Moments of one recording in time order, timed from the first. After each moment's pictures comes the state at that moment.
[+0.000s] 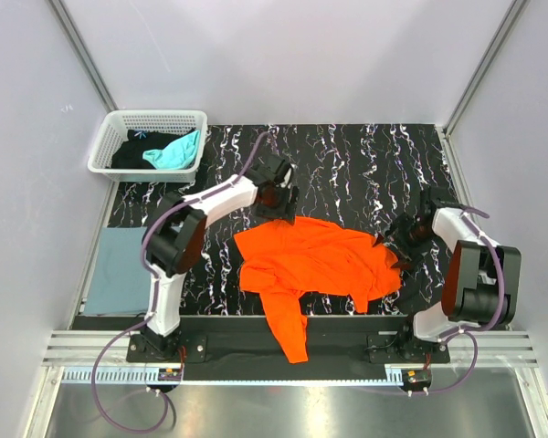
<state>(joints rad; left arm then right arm) -0.62 2.05 1.57 -0.61 0.11 -0.37 -0.17 1.51 0.88 -0.77 -0.27 0.68</state>
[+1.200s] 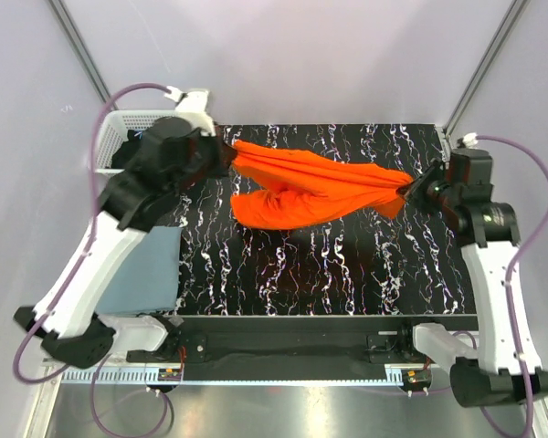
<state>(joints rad) -0.62 1.30 1.69 -0.76 -0.15 -0.35 0.04 1.06 1.31 -0.92 -0.08 0.67</state>
